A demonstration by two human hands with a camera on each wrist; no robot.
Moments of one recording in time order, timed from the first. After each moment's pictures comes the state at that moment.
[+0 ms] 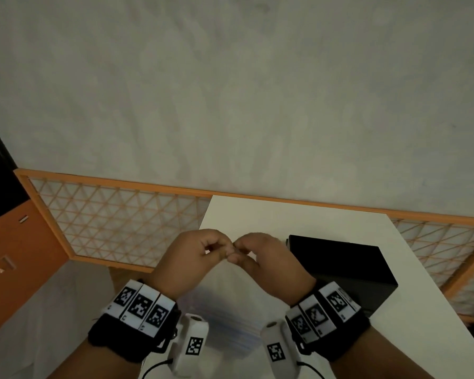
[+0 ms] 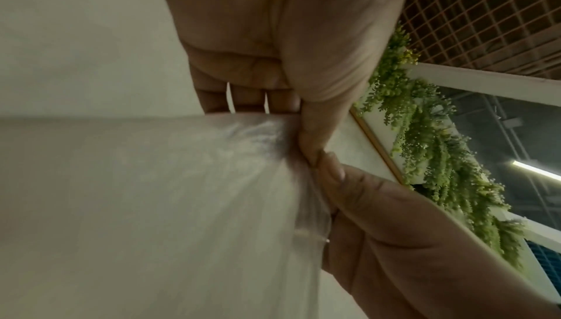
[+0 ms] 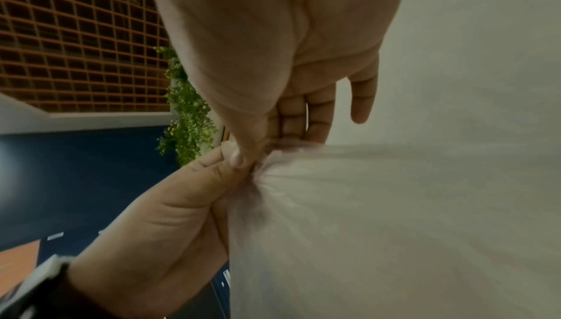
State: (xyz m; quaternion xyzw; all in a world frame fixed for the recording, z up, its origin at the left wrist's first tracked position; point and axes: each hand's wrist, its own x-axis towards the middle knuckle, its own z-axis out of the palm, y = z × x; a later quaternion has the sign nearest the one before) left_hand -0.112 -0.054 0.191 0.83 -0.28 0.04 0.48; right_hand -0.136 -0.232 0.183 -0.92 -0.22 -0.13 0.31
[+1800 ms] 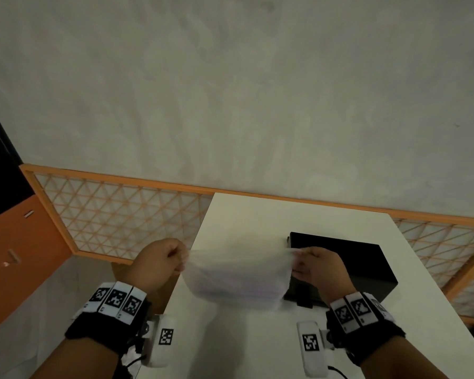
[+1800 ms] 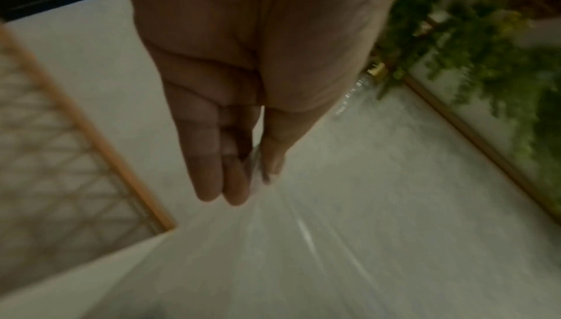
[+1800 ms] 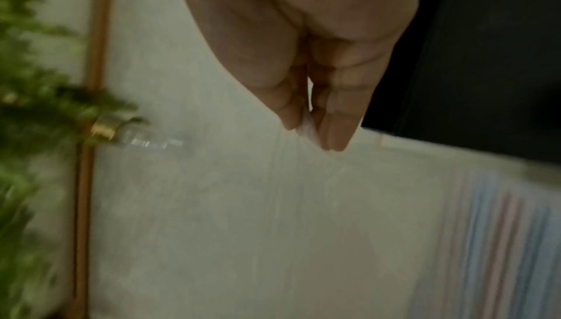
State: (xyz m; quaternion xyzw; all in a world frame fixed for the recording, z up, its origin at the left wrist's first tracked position) left_hand -0.091 0.000 0.150 0.88 -0.04 -0.06 0.47; right_hand -0.142 -0.312 0.133 -0.68 0.21 -0.04 0.70
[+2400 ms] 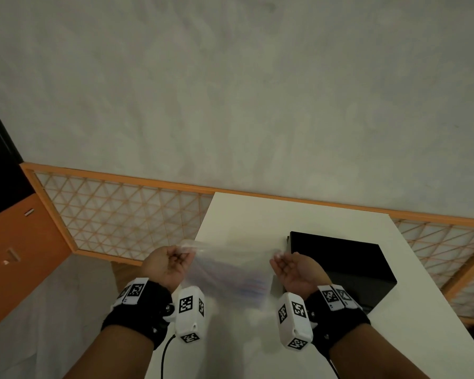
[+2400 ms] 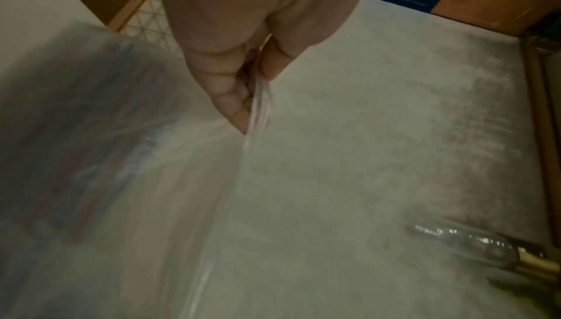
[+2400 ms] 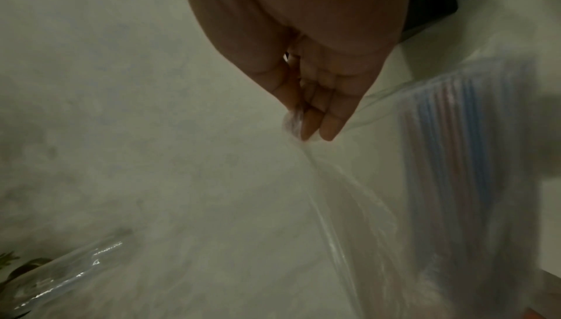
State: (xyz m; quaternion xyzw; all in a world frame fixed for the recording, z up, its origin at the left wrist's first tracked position) left_hand -0.072 -0.022 0.127 0.30 0.28 -0.10 0.91; right_hand -0.114 -0.286 0.110 -0.32 0.29 0.03 0.90
